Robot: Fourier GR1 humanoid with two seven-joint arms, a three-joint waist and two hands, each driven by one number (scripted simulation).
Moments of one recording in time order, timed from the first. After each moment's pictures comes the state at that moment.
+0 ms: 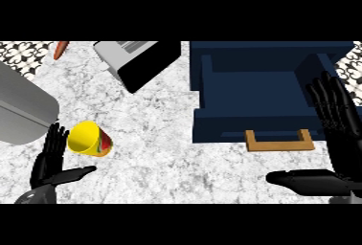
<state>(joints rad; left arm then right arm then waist) -0.38 0.33 0.38 -0.24 0.06 -0.24 -0.96 -0.05 -0.12 -0.07 -1.97 0.02 0.15 -0.03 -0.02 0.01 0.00</state>
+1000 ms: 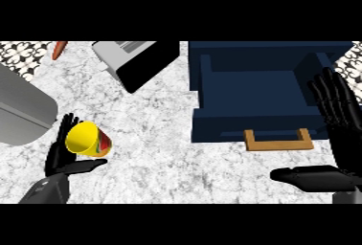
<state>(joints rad) -0.45 0.29 0.37 -0.21 0.06 -0.30 -0.97 -0.08 -0.14 -0.10 -1.96 -0.01 0.17 0.00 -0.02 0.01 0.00</state>
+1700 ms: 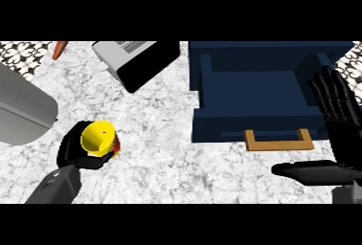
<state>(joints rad) -0.48 0.23 0.37 -0.26 0.11 -0.45 -0.92 -0.10 -0.15 -0.12 -1.91 -0.02 0.18 -0.03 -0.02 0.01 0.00</state>
